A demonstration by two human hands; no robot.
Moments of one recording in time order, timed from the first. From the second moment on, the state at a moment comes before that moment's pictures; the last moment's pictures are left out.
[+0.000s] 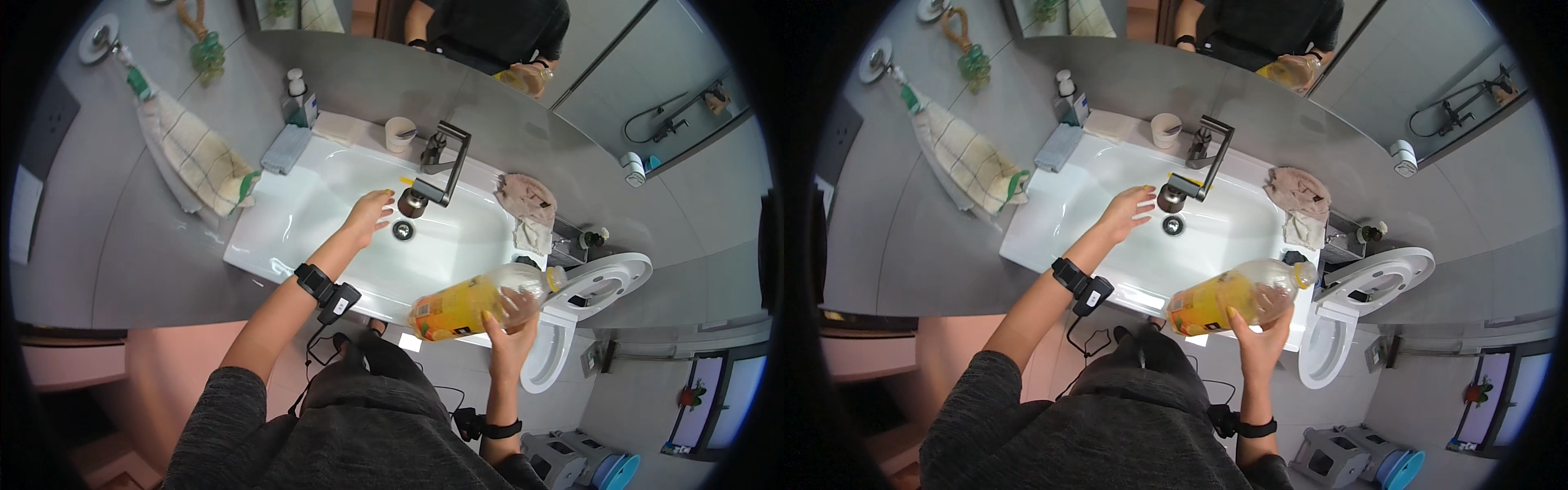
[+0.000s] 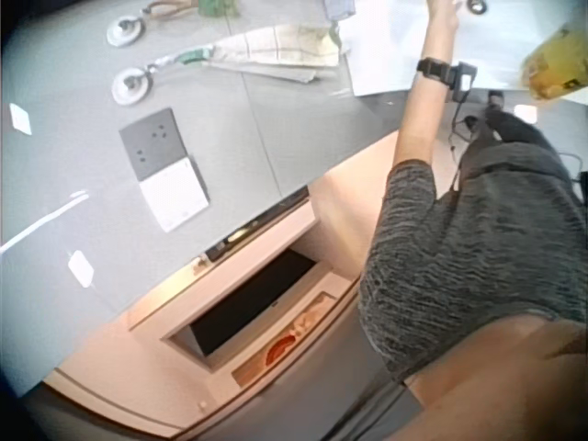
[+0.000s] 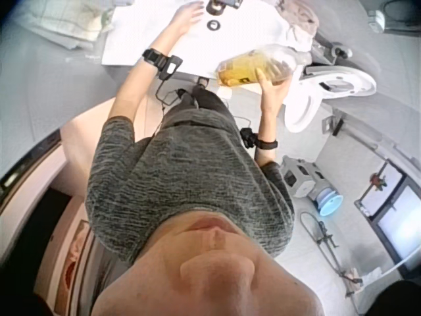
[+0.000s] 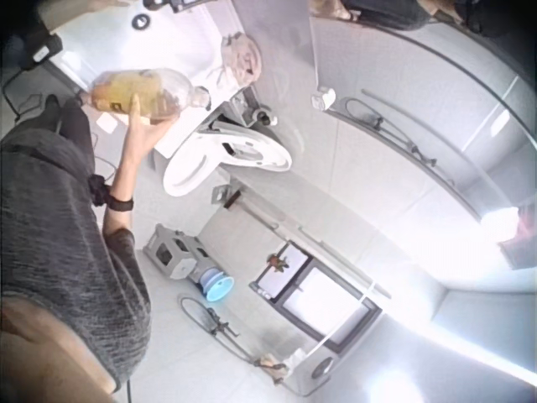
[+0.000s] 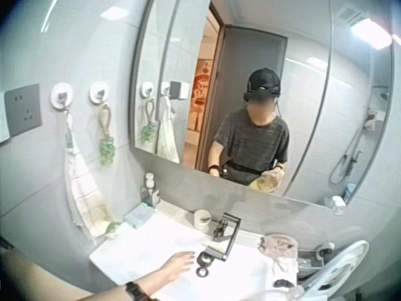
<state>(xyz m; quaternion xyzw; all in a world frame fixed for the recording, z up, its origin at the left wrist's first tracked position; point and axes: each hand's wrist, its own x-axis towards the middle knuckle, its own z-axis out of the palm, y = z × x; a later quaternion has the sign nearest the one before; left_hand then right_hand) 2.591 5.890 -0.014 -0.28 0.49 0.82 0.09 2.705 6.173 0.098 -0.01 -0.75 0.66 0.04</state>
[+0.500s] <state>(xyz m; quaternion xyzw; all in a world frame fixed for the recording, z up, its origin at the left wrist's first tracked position) 2.431 5.889 0.036 0.26 0.91 0.31 0.03 2.646 6.214 0.093 -0.03 -0.80 0.60 0.08</state>
